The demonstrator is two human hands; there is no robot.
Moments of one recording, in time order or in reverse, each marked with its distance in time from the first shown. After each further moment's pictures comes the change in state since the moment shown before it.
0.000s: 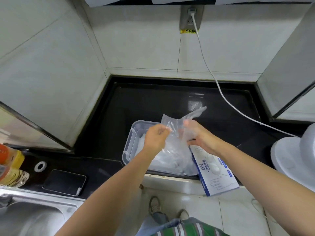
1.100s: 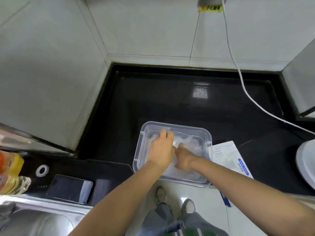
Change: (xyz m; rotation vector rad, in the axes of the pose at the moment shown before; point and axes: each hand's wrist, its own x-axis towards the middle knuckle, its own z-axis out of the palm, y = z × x) left_hand 0.044 -0.065 -0.014 1.012 -0.061 0.350; right_hand 0.087 0.057 0.087 -1.108 -0.259 0.289
